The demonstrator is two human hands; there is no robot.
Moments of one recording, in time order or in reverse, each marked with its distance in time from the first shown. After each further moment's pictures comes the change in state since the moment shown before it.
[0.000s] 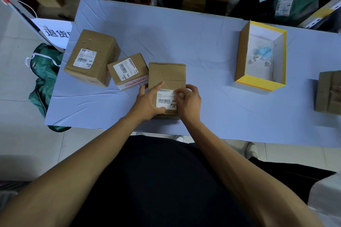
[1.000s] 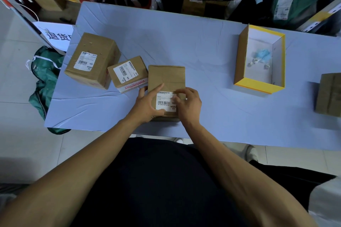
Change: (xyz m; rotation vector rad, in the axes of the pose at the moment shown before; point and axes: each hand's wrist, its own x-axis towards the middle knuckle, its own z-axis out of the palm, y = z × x) left_hand 0.002 -0.003 0.000 -0.008 -0.007 0.014; right_hand -0.002 -0.003 -0.002 0.096 0.034 0.030
